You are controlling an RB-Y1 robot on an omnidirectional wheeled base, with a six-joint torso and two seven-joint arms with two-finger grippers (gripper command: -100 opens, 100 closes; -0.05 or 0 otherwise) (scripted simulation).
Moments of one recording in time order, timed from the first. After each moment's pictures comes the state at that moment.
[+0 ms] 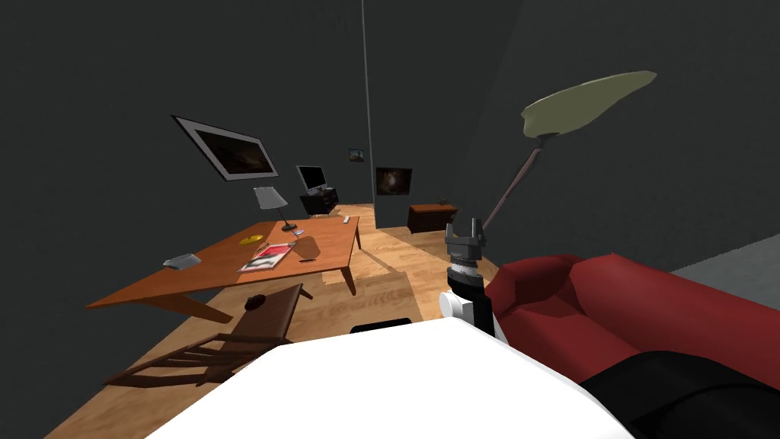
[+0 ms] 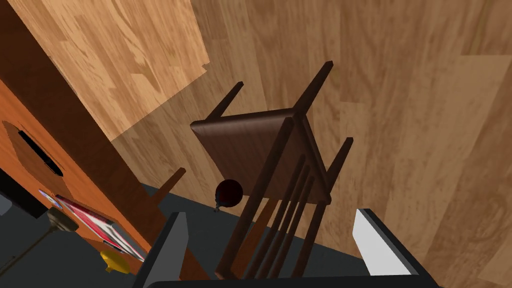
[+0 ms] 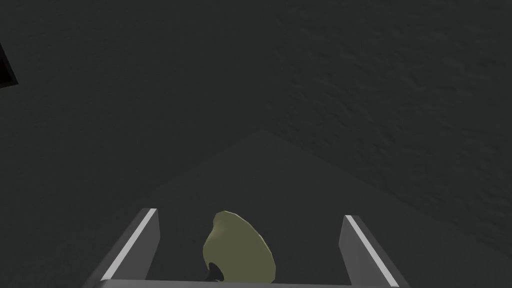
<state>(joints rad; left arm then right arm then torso) 0.78 0.47 0.08 -1.57 0.31 0.29 -0.18 0.50 0.05 -0.03 -2.28 -0.08 -0.57 -0.15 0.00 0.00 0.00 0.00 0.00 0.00</state>
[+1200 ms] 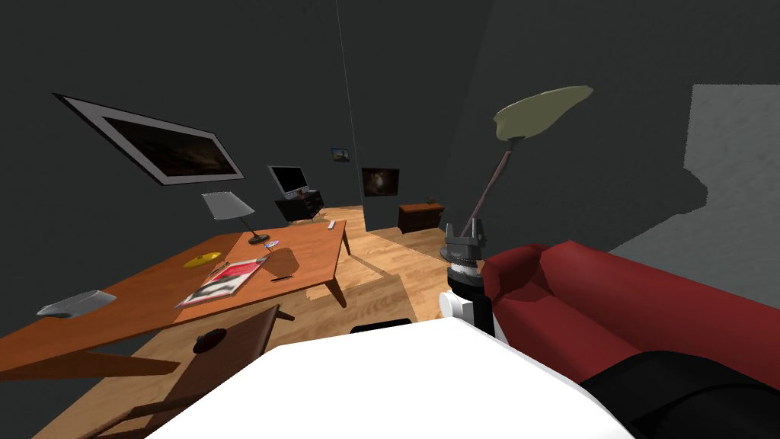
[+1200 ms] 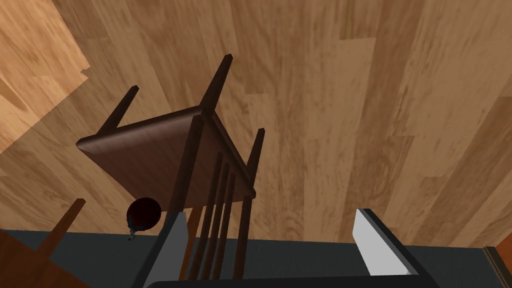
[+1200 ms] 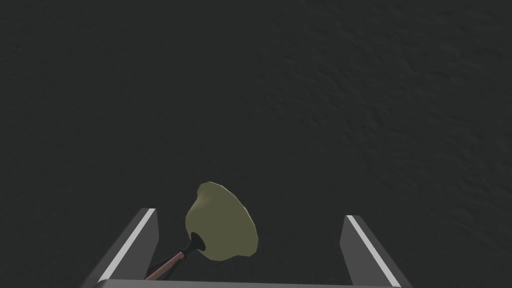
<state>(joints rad) 0.76 0.58 0.12 -1.31 0.47 0.50 -0.22 0.50 0.05 -0.03 -2.28 -0.08 -0.57 -0.15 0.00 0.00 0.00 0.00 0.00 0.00</state>
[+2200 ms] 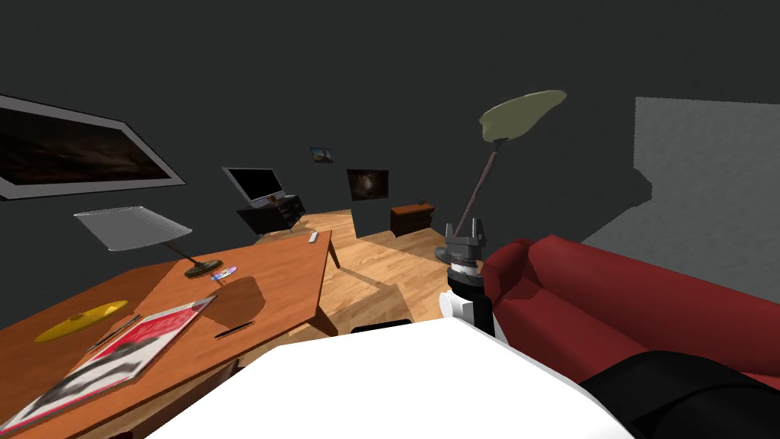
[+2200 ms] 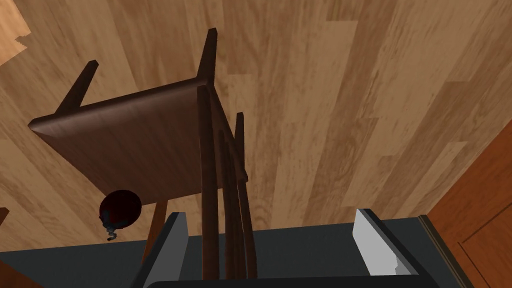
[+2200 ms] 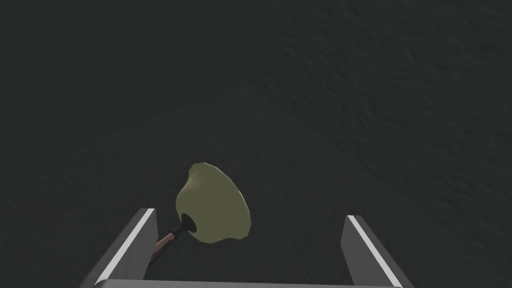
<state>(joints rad) 0.69 0.69 0.16 -1.03 0.68 0.68 -0.27 0.50 0.05 -0.03 -2.29 -0.08 -0.57 -0.15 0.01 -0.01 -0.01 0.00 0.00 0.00</state>
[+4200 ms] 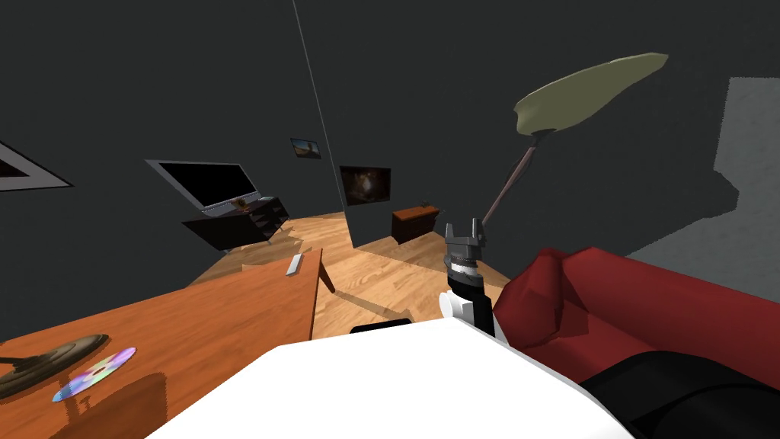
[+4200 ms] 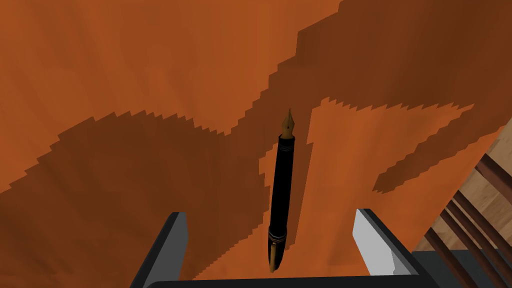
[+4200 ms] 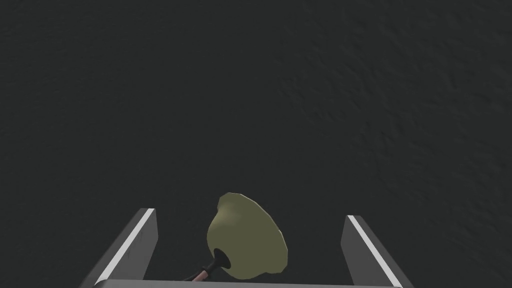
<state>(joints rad) 0.52 0.70 0.26 -0.79 0.88 0.68 -0.52 0.50 0.05 -0.03 -2.28 -0.08 -0.57 -0.15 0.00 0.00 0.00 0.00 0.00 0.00</state>
